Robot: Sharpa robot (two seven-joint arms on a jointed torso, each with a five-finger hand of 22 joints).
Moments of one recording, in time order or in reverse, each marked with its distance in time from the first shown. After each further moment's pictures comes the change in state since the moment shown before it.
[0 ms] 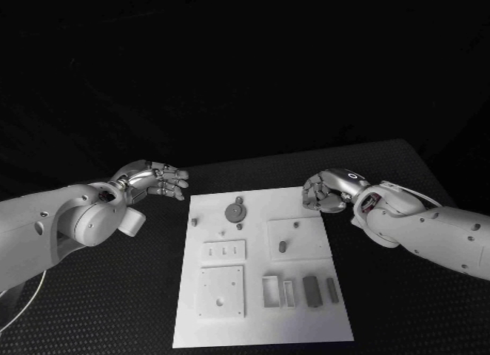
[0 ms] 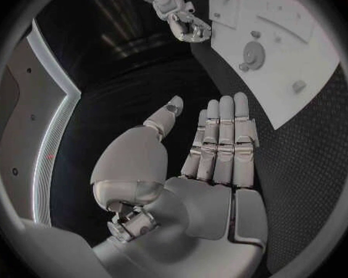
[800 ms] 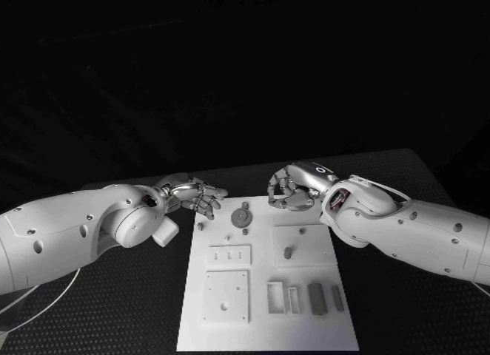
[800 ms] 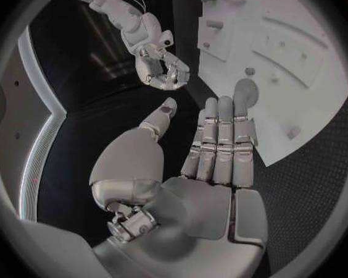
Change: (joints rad) left arm 0.012 0.087 0.000 0.076 -0.126 -0.036 -0.222; left_hand -0.049 -0.028 -0.030 0.014 0.000 0.019 -0.009 -0.026 -0.032 0.032 -0.022 0.035 0.083 0.021 -0.014 0.047 0.080 -0.001 0.013 -0.013 0.000 0.032; right arm 0.067 0.106 0.001 0.168 -0.050 0.015 -0.132; right_hand -0.004 -0.004 0.008 0.009 -0.001 0.000 0.000 0.000 0.004 0.001 -0.001 -0.004 0.001 0.003 -0.003 0.000 0.003 0.000 0.000 0.000 0.000 0.000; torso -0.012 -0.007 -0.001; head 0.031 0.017
